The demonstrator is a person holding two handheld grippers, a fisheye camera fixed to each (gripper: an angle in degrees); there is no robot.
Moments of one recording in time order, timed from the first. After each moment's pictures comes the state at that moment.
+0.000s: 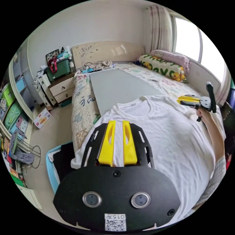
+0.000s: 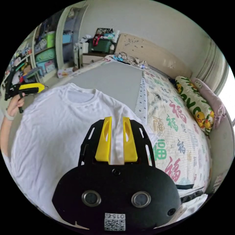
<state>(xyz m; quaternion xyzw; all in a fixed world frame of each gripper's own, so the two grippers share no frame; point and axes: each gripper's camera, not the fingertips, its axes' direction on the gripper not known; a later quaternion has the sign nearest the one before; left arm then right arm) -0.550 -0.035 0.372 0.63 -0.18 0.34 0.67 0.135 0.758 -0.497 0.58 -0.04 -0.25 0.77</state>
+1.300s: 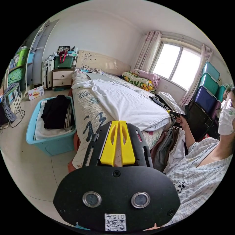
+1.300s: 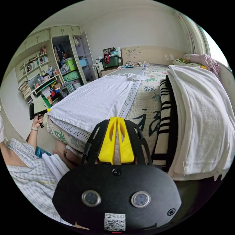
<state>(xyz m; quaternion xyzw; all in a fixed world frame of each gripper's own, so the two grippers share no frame) -0.864 0.298 0.683 0.65 -0.04 0.35 0.67 0.494 0.830 -0.041 0.59 -0.16 -0.22 0.76</state>
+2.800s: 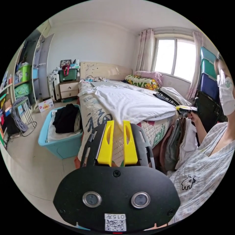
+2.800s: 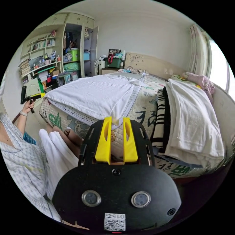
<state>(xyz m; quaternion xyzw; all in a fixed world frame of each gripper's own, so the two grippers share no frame) -0.785 0.553 0.608 0.71 -0.14 0.35 0.59 0.422 0.676 0.211 0.68 -0.03 -0.24 0.69</state>
